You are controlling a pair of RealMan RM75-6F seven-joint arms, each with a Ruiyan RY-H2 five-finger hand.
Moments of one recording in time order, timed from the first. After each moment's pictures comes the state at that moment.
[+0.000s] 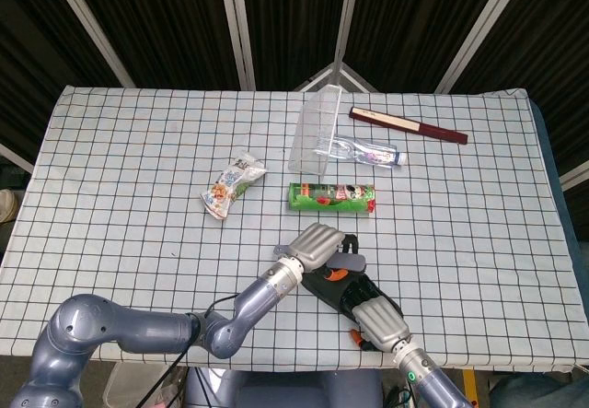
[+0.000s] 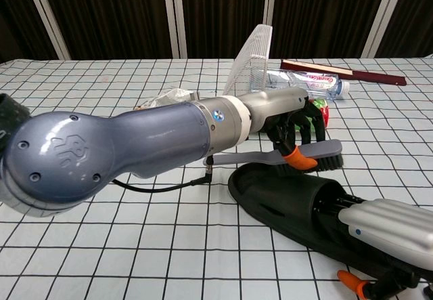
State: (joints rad) left arm -1.23 -1.90 -0.28 -1.36 0.79 0.80 0.27; right arm 0.41 -1.48 -0.08 -1.80 -1.27 0.98 -0.48
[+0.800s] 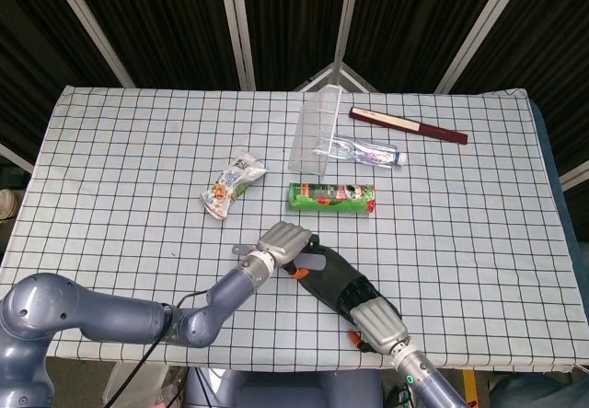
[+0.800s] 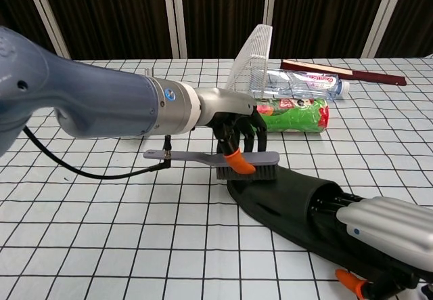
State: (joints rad) left arm -1.29 -1.65 -0.20 -1.61 0.36 0.79 0.54; right arm 0.42 -1.48 -0.09 -1.83 -1.27 1.01 -0.53
